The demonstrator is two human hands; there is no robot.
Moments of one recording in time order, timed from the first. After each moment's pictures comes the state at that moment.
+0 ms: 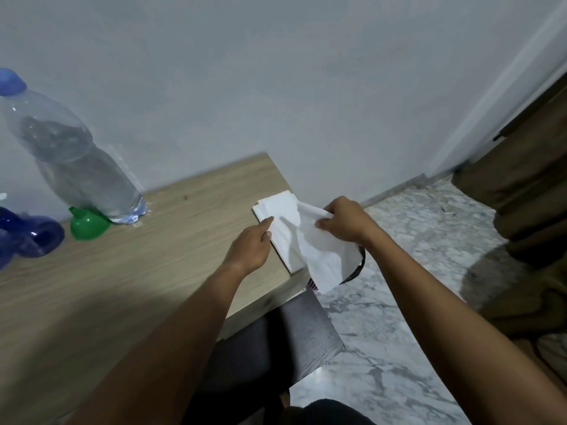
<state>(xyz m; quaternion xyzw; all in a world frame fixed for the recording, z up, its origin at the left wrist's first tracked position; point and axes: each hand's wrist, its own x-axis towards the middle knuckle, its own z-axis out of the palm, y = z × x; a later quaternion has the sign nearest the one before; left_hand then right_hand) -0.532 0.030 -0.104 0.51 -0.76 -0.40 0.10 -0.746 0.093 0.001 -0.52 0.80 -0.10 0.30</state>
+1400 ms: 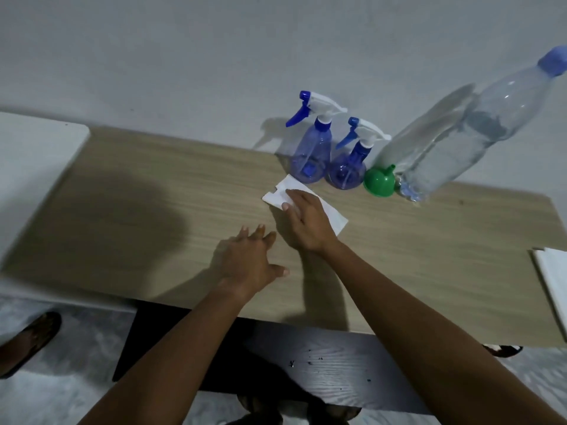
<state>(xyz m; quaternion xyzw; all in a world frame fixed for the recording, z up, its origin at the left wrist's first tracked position) 0.019 0.103 -0.084 0.71 -0.66 -0.22 -0.07 -0.124 0.004 -0.116 -0.79 0.52 -0.18 0.28</state>
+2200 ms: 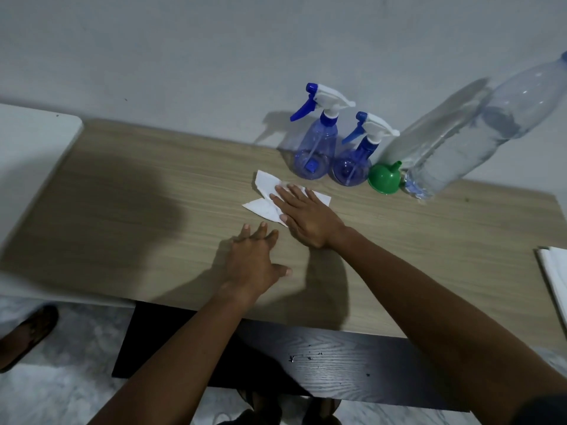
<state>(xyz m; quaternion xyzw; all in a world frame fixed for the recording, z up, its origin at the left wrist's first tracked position) 0.020 0.102 -0.099 0.72 -0.65 -0.25 -0.03 -0.133 -0.032 -0.140 -0.93 0.34 0.04 0.15</state>
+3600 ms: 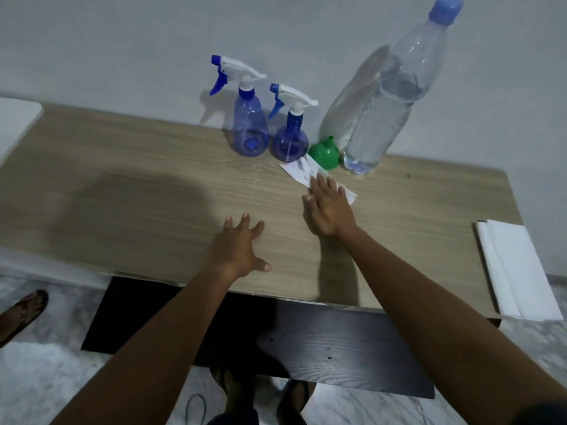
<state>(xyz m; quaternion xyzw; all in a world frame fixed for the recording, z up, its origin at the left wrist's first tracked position) -0.111 0.112 -0.097 0.73 -0.62 -0.28 -0.09 -0.314 -0.012 -0.137 -0.81 0.55 -0.07 0.21</state>
